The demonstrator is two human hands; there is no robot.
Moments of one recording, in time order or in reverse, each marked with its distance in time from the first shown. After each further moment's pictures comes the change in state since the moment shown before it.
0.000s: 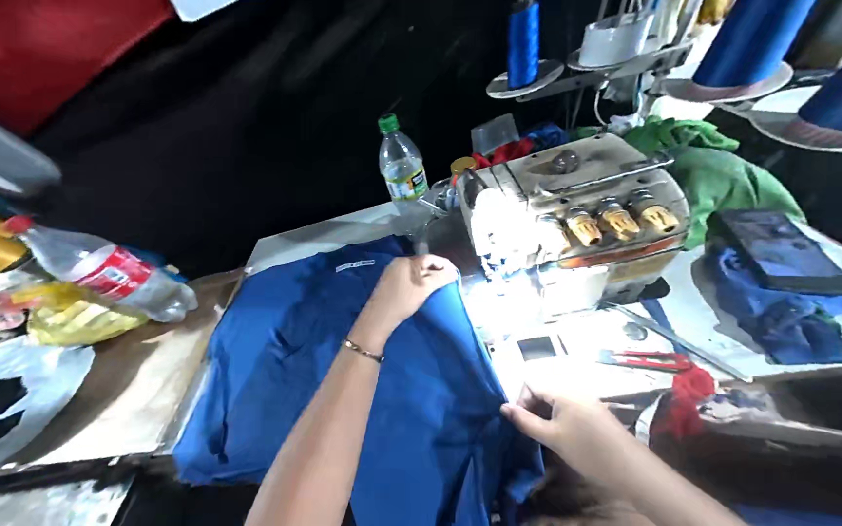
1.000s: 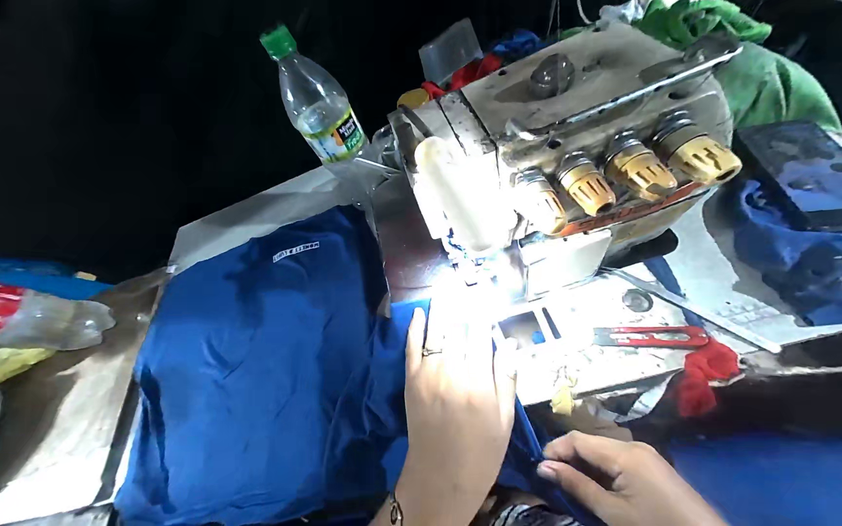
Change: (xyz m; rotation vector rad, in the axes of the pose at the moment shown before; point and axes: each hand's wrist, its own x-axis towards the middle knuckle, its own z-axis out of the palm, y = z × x) left_hand -0.080 0.040 0.123 0.604 0.273 0.158; right_hand -0.049 0.039 -0.003 0.163 -0.033 0.091
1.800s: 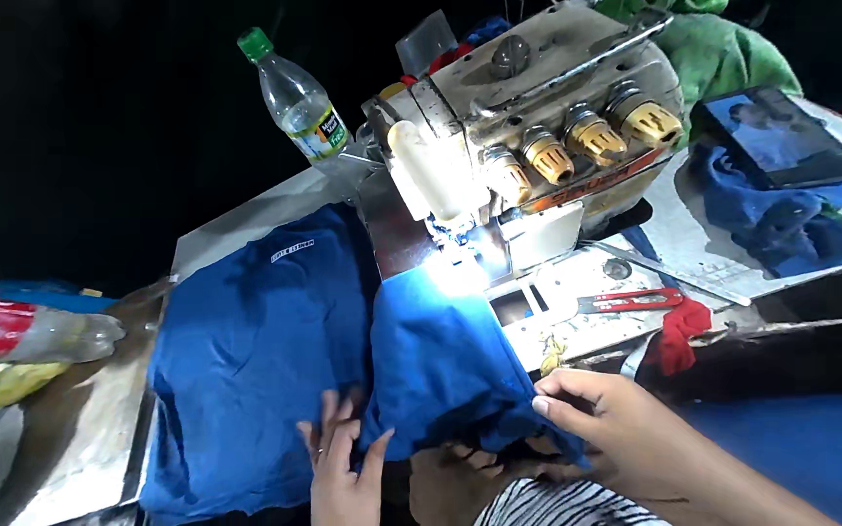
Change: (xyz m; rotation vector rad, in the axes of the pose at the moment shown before) left_hand -0.125 -0.076 -0.057 -0.258 -0.025 -0.500; right_hand 0.017 0.013 -0.003 0.093 0.088 0.027
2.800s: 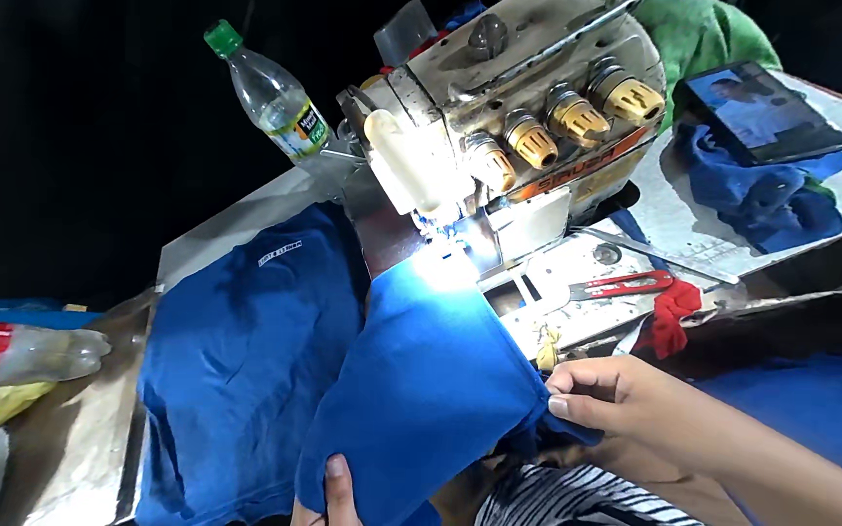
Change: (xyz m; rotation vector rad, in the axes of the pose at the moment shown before) left_hand -0.012 0.039 -0.006 -0.631 0.229 -0.227; right_hand -0.002 -0.010 -0.023 0.322 -0.198 0.065
